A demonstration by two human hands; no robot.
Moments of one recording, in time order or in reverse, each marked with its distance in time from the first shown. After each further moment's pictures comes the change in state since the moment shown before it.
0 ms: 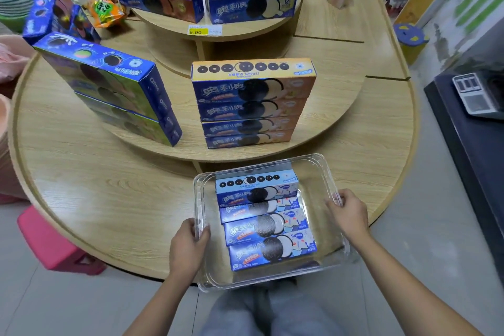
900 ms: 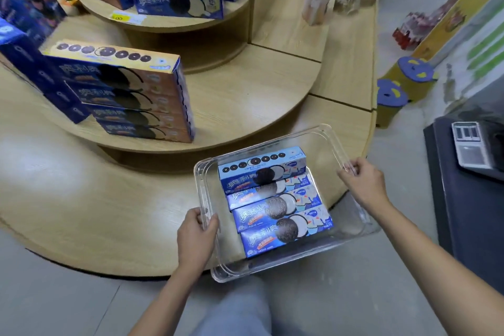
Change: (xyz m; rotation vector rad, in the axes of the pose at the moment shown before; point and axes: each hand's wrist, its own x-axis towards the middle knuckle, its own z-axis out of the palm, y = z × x) left_hand -0.097 0.190 0.249 -0.216 0.226 -0.092; right_hand 0.240 0.081 -0.221 -0.084 -0.043 -0.342
